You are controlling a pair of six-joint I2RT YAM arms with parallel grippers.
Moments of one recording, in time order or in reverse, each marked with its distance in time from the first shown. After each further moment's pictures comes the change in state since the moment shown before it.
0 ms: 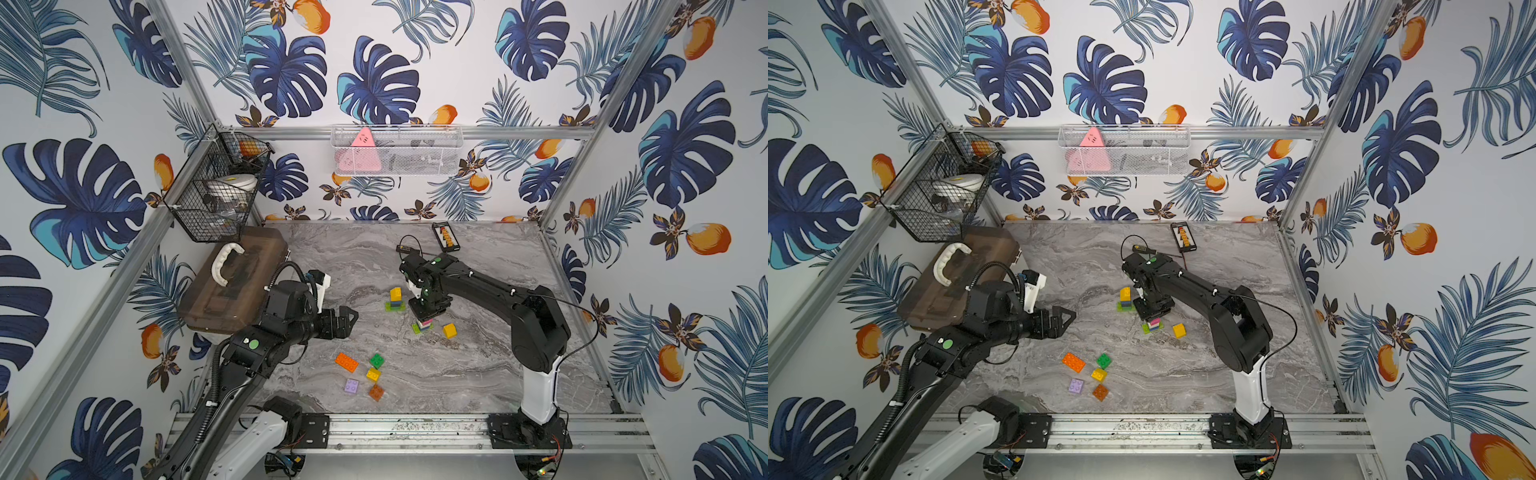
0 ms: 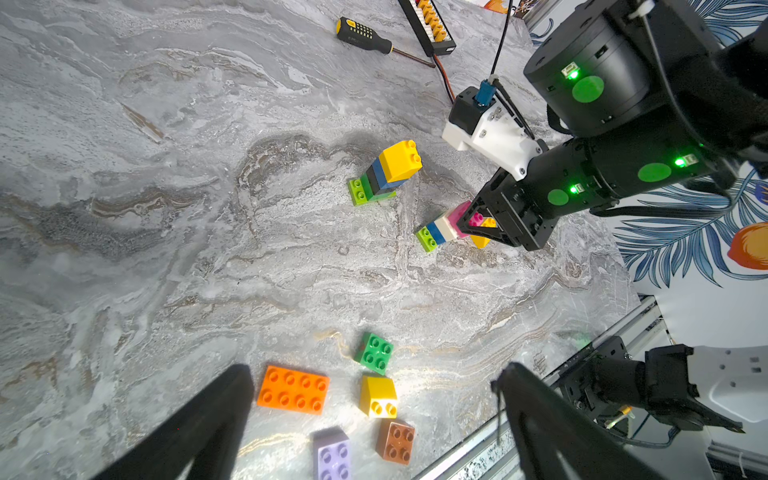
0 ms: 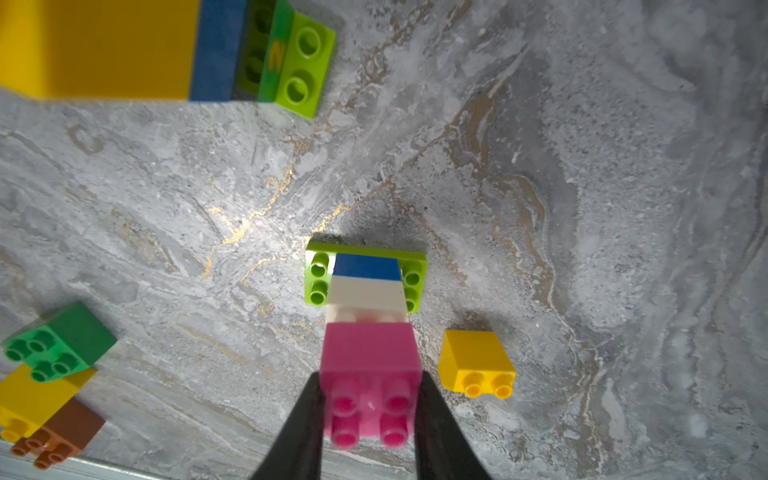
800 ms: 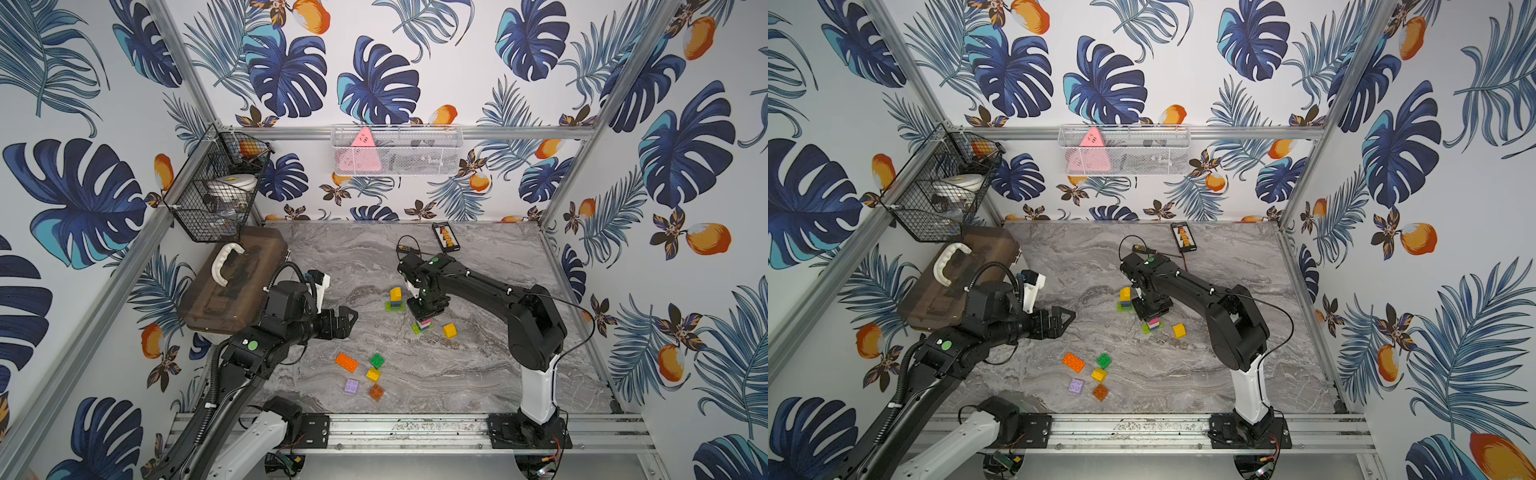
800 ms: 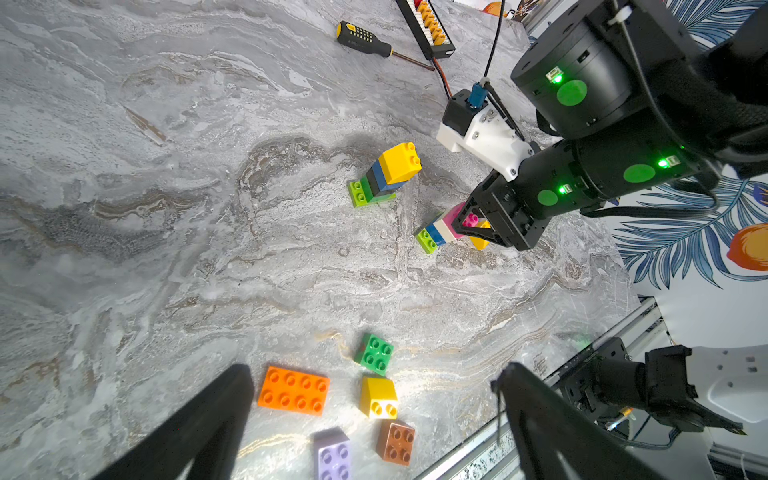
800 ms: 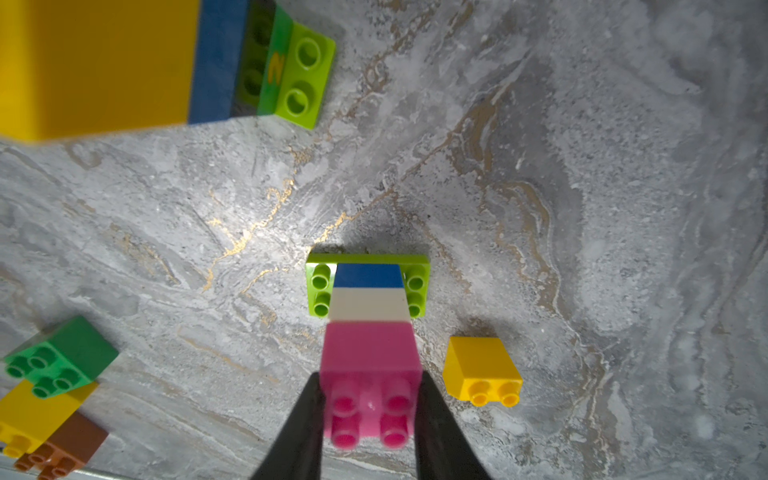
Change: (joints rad) left arm 0.000 -0.007 0.000 0.000 -0.003 0.000; right arm 0.003 0.029 0.019 -0.001 0.003 0.028
